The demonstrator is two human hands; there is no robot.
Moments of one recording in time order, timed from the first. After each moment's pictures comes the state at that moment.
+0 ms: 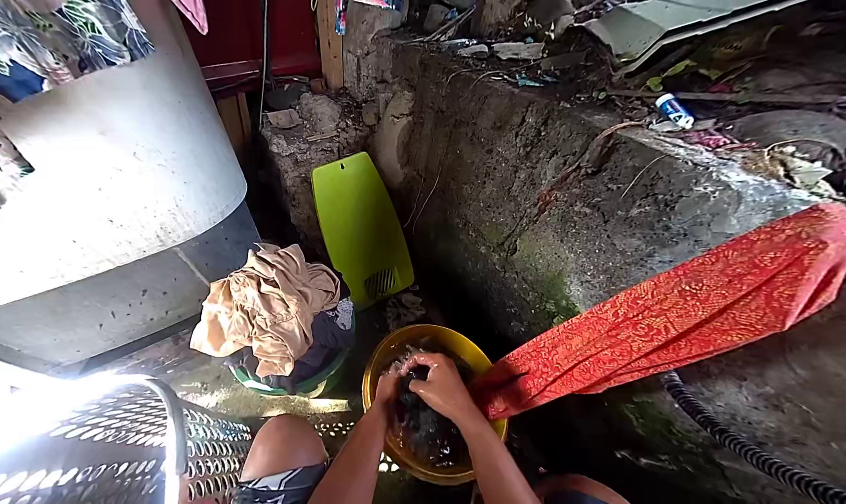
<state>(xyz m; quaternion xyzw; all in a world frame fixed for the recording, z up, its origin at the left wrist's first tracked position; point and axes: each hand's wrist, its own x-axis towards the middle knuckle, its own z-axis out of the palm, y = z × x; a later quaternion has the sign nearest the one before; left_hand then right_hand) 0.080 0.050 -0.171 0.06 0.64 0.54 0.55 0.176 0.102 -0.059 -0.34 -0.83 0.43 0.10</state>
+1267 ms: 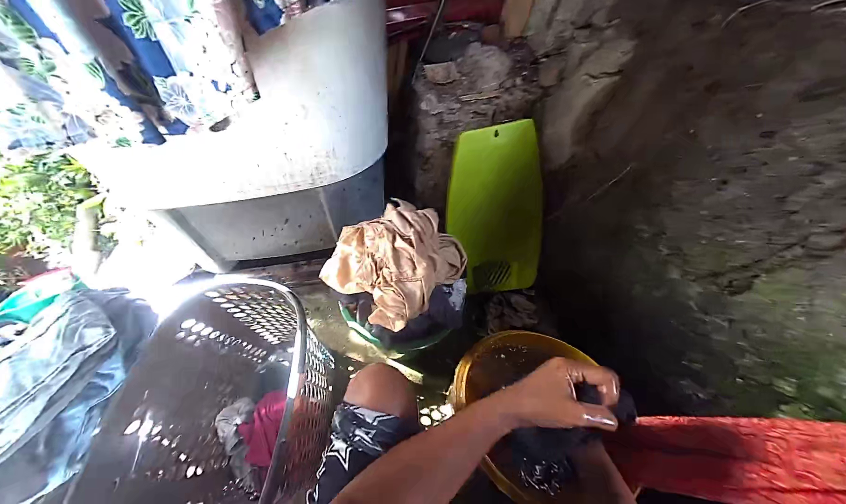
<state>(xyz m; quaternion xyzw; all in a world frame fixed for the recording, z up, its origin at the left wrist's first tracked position) 0.081 0.039 -0.051 0.54 0.35 0.68 0.34 0.229 0.107 -0.150 -0.56 -0.65 0.51 0.07</state>
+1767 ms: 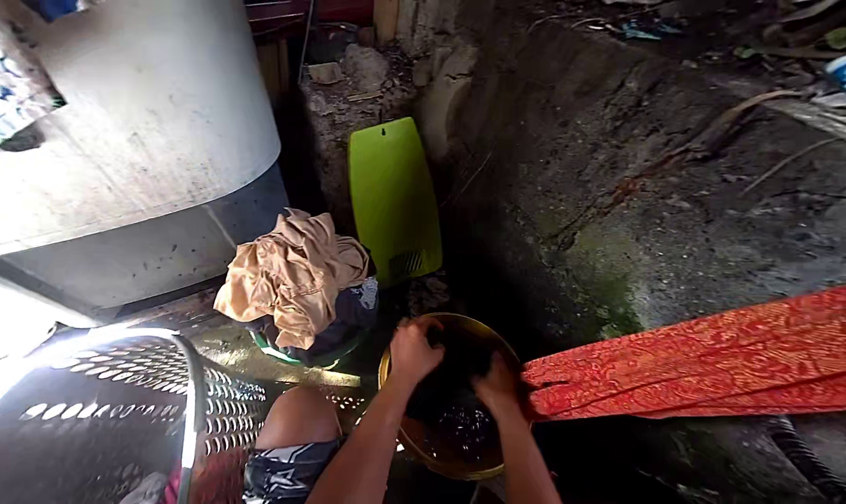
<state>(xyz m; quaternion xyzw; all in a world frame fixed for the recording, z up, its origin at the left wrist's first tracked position) 0.048 0.067 -0.105 0.44 0.78 0.35 0.27 0.213 0.146 -0.133 -0.56 -0.74 0.37 0.08</state>
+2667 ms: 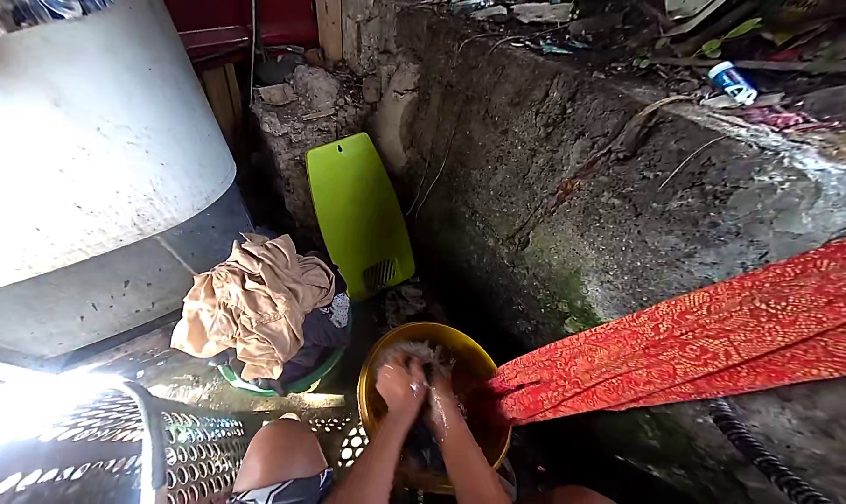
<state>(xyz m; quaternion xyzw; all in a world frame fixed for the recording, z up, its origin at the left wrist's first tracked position) 0.102 0.066 -0.119 0.24 0.85 0.36 0.30 0.154 0.092 -0.139 -0.52 -0.44 0.67 0.30</state>
